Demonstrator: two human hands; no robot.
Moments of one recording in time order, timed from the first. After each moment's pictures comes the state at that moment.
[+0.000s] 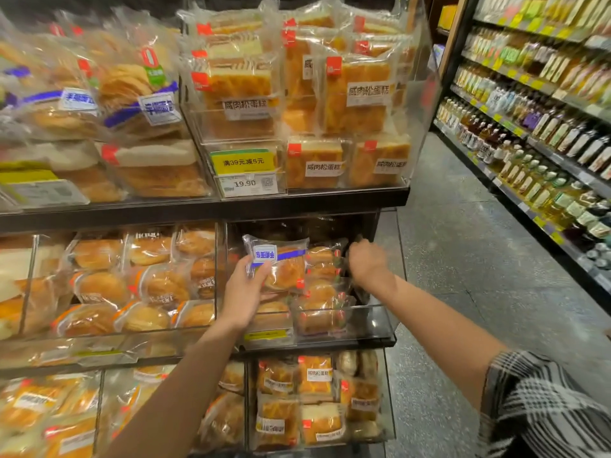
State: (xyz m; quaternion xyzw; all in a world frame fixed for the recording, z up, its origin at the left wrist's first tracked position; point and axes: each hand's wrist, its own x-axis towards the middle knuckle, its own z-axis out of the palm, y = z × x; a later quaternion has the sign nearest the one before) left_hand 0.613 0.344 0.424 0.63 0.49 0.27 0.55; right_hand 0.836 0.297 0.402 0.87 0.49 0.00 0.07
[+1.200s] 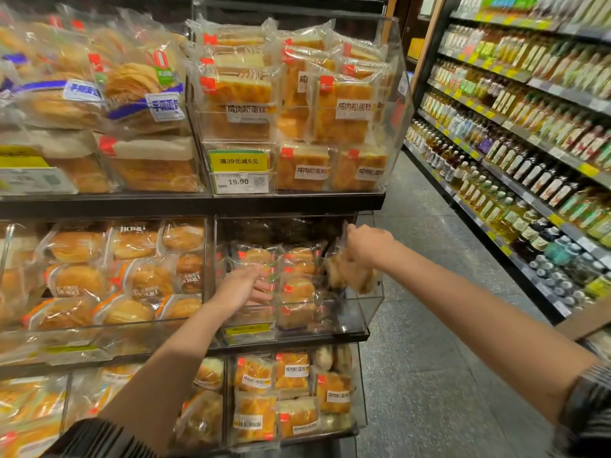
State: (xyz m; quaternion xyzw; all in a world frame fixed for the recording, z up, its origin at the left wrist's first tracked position) left_hand 0.613 0.351 0.424 0.70 0.45 0.10 0.55; right_hand 0.817 0.246 0.517 0.86 0.49 -0.08 0.11
